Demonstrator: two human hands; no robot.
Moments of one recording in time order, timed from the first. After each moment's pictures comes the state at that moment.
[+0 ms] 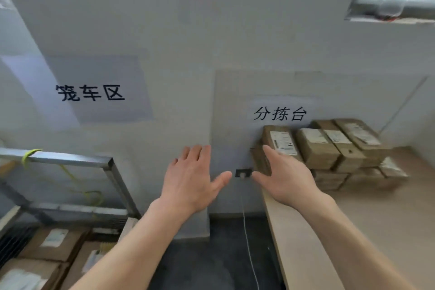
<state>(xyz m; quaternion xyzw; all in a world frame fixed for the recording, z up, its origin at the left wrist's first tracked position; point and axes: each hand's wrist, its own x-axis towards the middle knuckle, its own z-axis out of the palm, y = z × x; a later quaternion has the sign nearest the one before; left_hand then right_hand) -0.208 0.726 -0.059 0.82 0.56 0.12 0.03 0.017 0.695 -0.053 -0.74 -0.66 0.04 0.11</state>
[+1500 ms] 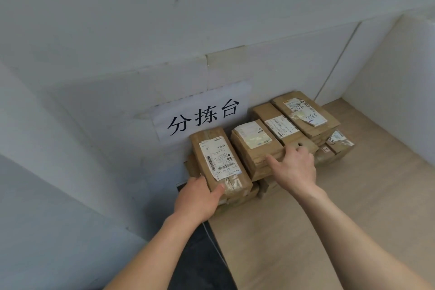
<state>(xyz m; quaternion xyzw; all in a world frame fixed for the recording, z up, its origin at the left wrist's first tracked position) 0.049 0.911 -0.196 0.79 0.50 0.00 0.36 0.266 0.820 -0.160 -0.94 -0.28 0.10 0.16</state>
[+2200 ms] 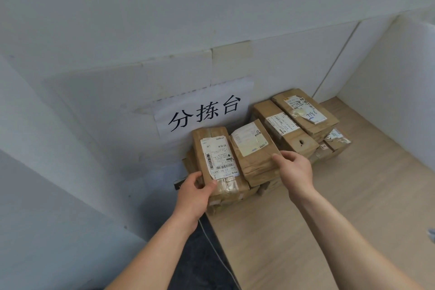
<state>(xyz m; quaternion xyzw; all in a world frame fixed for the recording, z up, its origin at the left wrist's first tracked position) 0.037 0.912 -0.217 0.47 0.53 0.16 0.68 0.255 0.814 -0.181 -0.84 -0.12 0.23 0.48</state>
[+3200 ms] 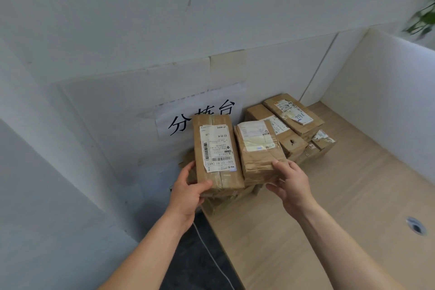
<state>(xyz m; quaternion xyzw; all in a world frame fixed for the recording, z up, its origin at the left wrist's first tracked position) 0.013 0.914 -0.190 0.43 0.43 0.22 0.76 0.218 0.784 -0.170 -0.67 -0.04 0.33 0.67</state>
